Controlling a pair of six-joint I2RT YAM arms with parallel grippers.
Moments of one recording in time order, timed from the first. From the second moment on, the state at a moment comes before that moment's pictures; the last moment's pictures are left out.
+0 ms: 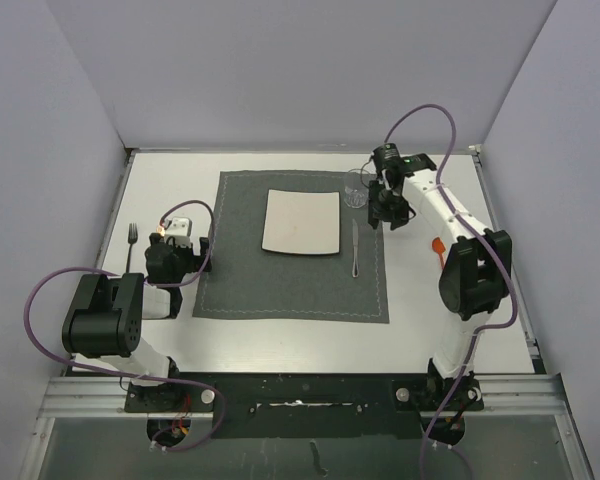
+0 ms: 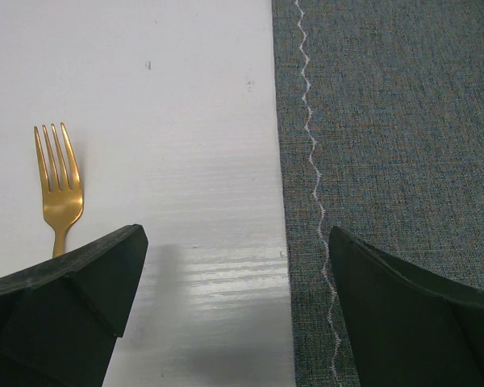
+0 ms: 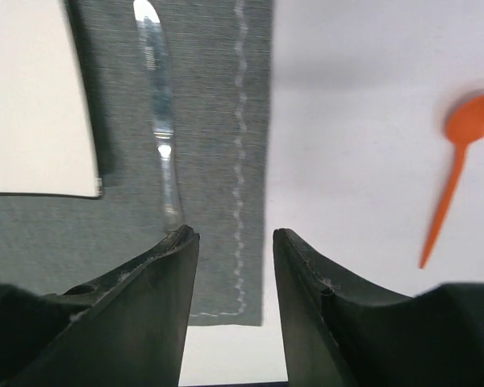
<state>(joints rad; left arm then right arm) 0.00 1.59 0.33 0.92 0.08 0.03 0.33 1.91 1.74 -1.09 0.17 0.37</state>
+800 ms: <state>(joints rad) 0.00 1.59 0.33 0.92 0.08 0.03 -0.09 1.88 1.63 -1.08 -0.02 -0.06</state>
